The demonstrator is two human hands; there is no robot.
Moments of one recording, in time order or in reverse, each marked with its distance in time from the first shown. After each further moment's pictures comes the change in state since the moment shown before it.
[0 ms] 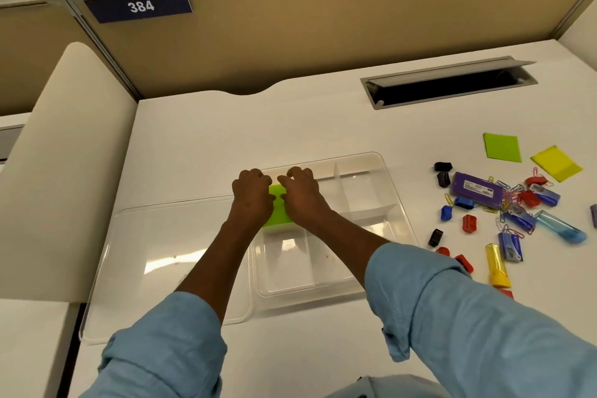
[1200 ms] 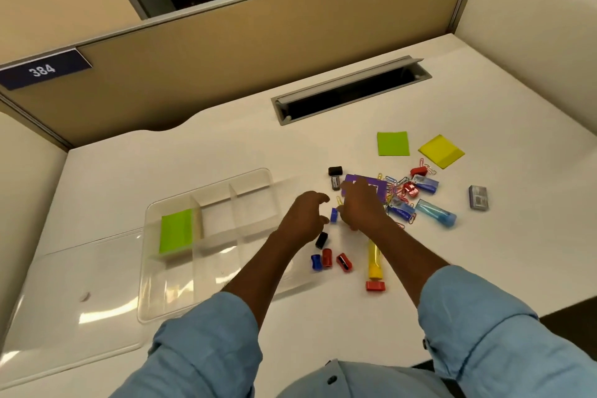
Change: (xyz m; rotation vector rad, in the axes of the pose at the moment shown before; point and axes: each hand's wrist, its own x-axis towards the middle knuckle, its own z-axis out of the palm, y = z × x) left_hand -0.040 0.316 0.045 -0.314 -0.328 0.223; right_hand -0.128 0.276 -0.132 0.022 -0.053 0.501
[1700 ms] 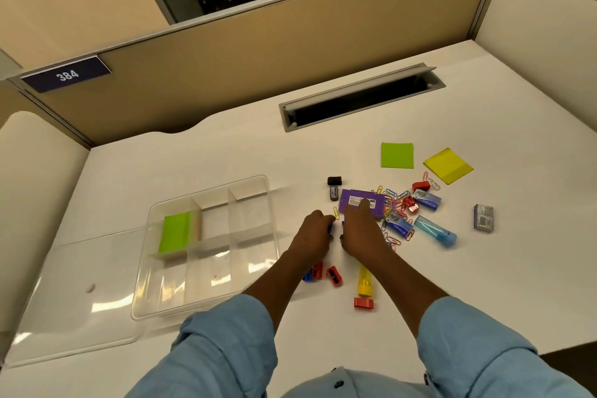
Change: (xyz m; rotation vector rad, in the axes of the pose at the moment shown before) left_hand 0.021 0.009 0.050 0.163 -0.014 -0.052; right_hand -0.013 0.023 0.007 0.004 -0.080 -0.057
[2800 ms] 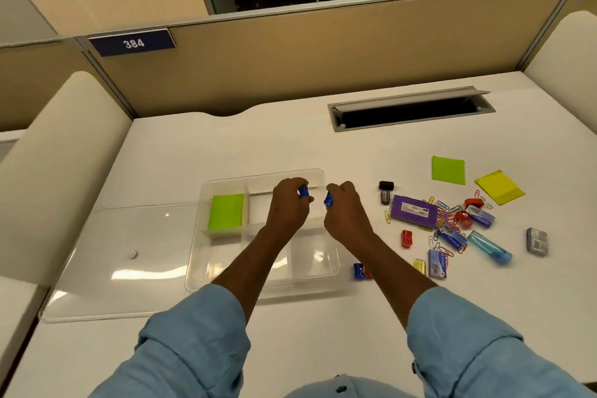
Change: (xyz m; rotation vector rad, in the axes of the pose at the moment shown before) left_hand -0.053 -0.117 -0.099 -0.519 0.509 -0.169; right_hand -0.009 -0.141 0.025 0.195 0.221 -0.294
